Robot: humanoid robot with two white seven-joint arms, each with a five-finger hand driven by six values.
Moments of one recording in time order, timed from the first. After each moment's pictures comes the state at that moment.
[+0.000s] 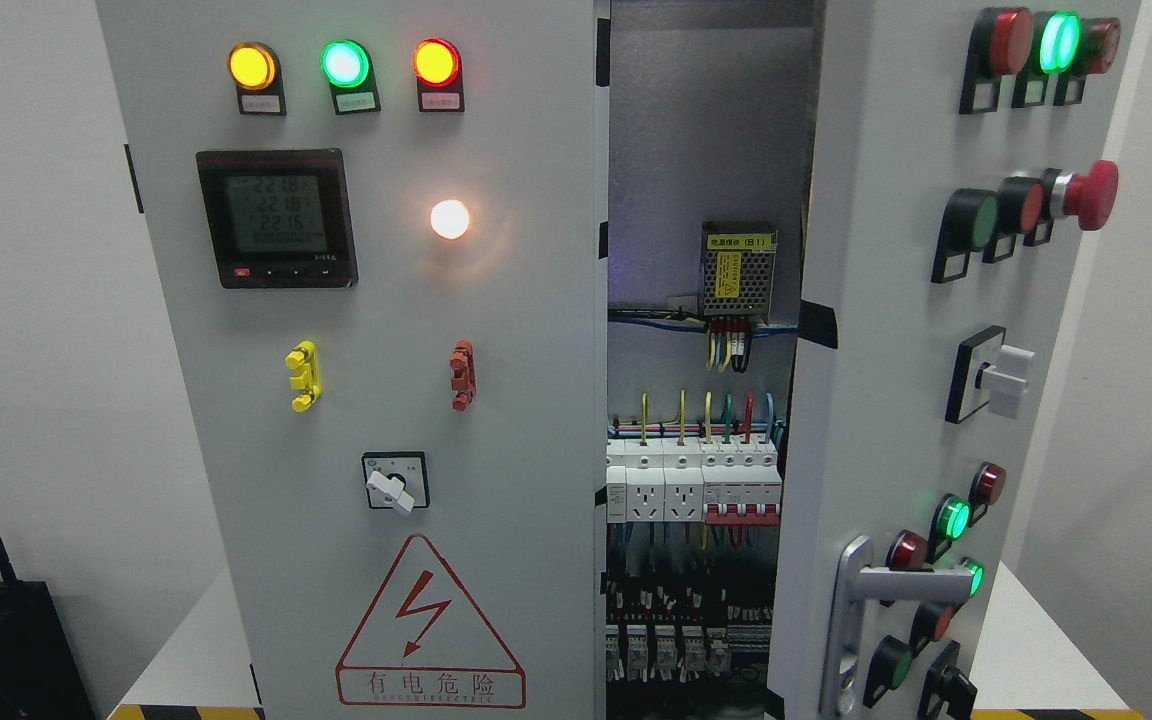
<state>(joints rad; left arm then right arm) 0.00 -0.04 0.00 0.00 -0.03 -0.06 -0.09 0.00 0.12 0.08 0.00 0.00 0.11 -0.01</state>
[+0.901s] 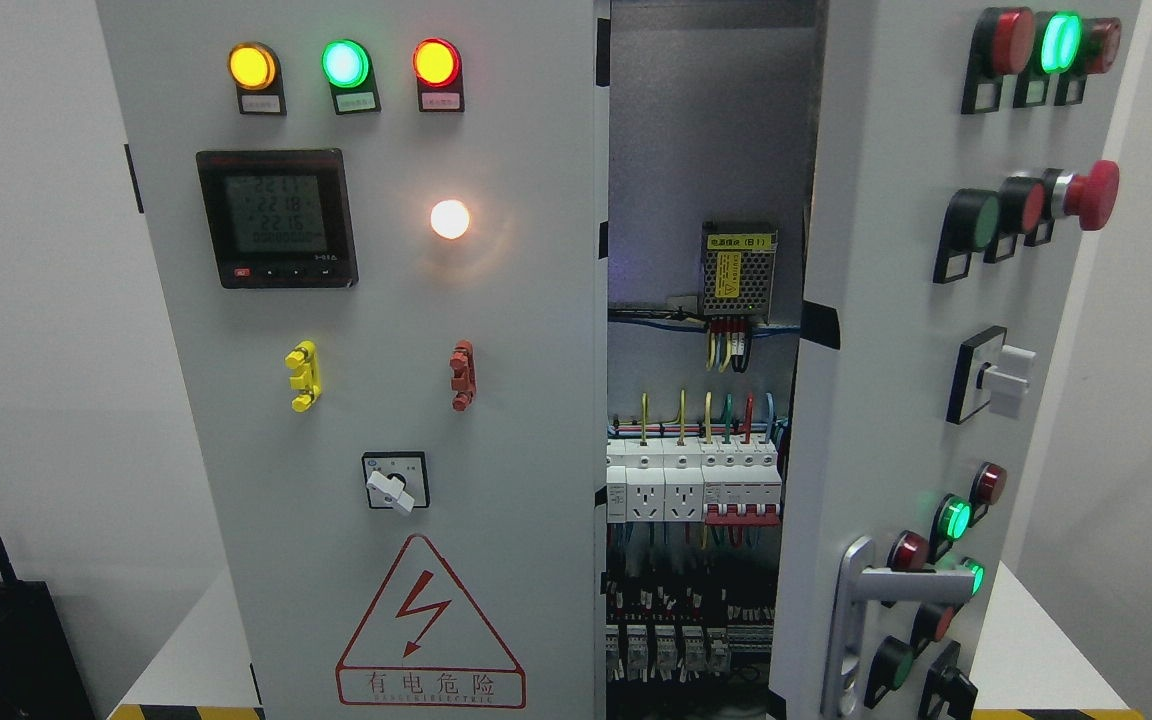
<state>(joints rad) 0.00 -0.04 0.00 0.00 -0.03 -0.06 -0.09 0.00 0.12 0.08 0.00 0.00 0.11 -0.01</state>
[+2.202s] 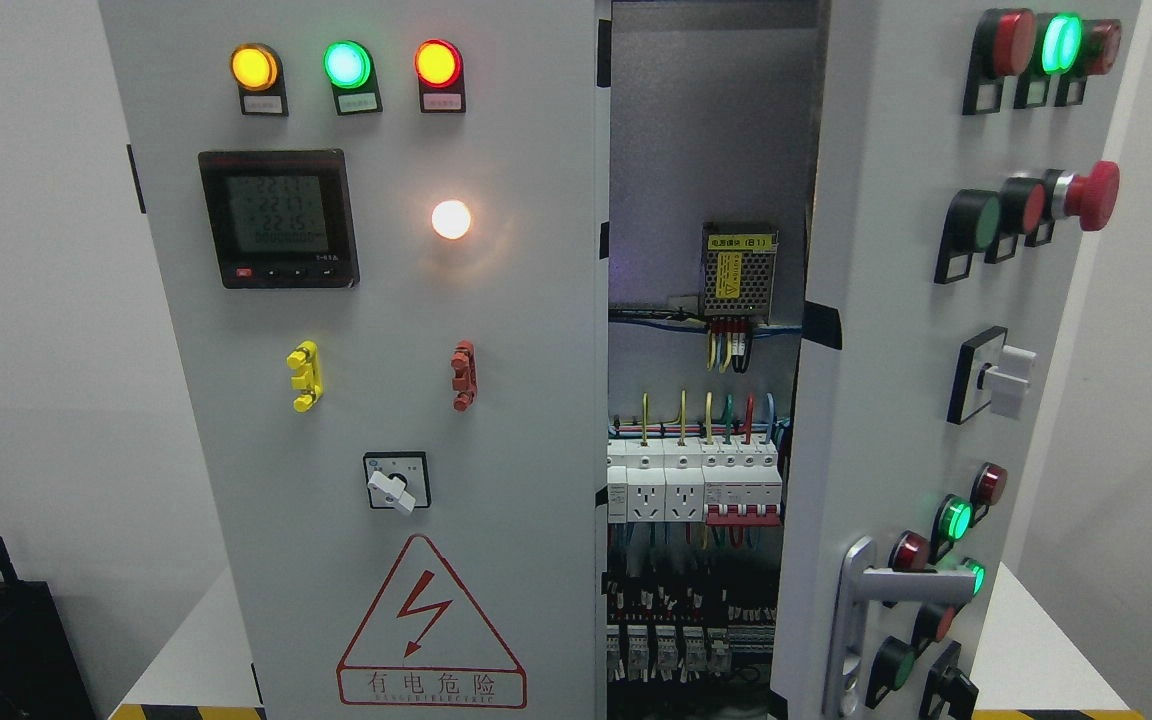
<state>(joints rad) 0.53 0.25 0.11 -1.04 0.34 -0.10 -0.43 0.00 0.12 0.08 0.00 0.00 0.11 -0.01</state>
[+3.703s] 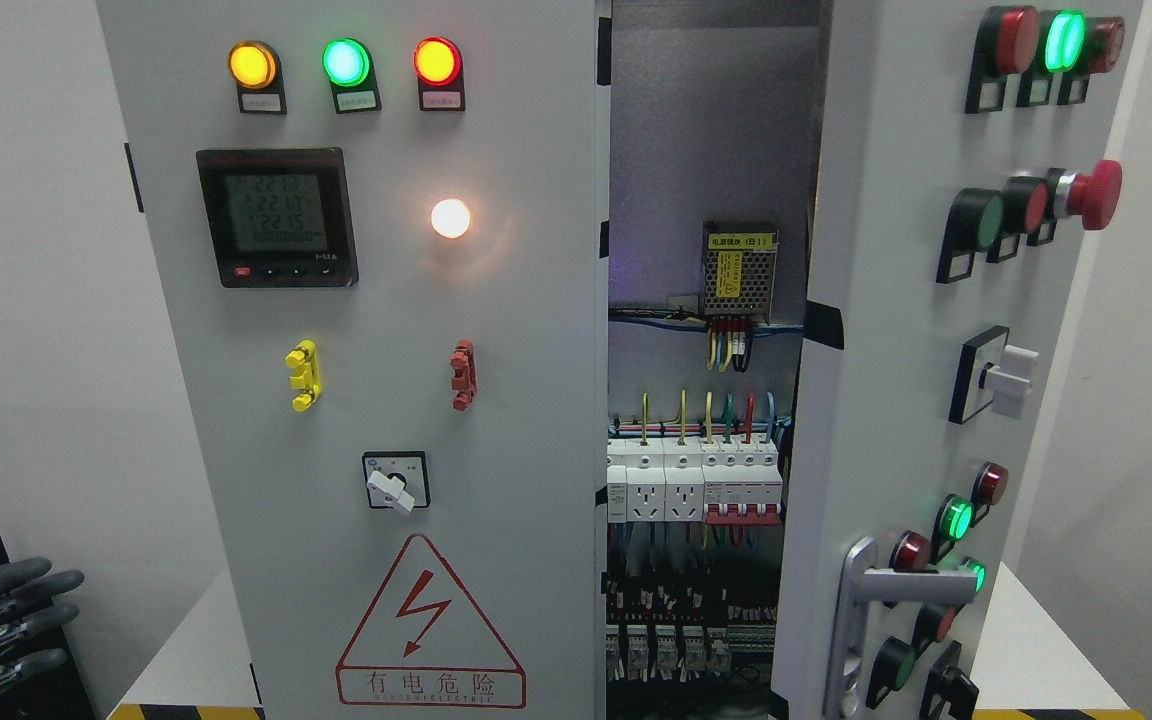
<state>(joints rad) 0.42 1.37 0.40 -1.69 1.59 -0.10 -0.75 0.00 0.12 0.08 0.00 0.00 0.11 -0.01</state>
